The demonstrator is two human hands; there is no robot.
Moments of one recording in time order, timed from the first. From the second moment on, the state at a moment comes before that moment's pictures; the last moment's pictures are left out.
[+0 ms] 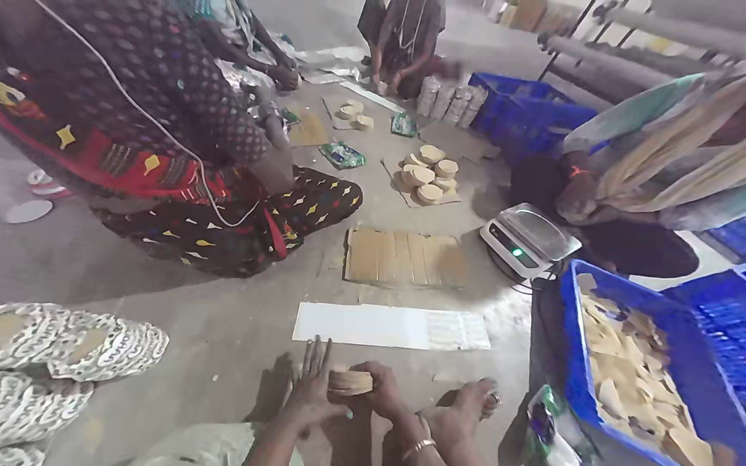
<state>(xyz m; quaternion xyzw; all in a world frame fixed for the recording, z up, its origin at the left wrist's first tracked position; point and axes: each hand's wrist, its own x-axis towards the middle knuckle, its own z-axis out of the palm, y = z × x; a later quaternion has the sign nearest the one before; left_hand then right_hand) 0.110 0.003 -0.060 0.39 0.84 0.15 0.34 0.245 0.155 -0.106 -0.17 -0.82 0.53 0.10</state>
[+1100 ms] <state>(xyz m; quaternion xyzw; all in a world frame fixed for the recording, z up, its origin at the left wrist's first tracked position) 0.122 0.018 -0.060 0.46 0.80 0.17 0.35 0.249 0.165 -0.118 -0.17 -0.81 0.55 0.12</state>
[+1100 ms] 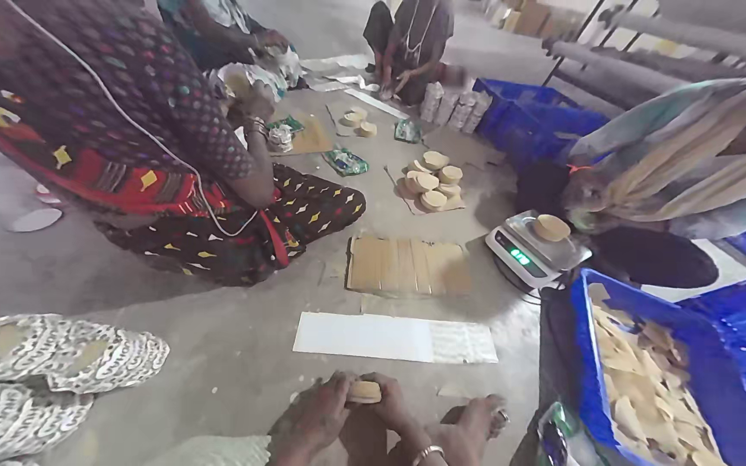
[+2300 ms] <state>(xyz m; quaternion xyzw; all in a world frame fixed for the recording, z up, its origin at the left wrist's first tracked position) 0.072 0.087 -0.115 -0.16 0.55 0.80 0.18 0.160 0.256 -0.151 -0.09 -0.74 0.64 0.19</state>
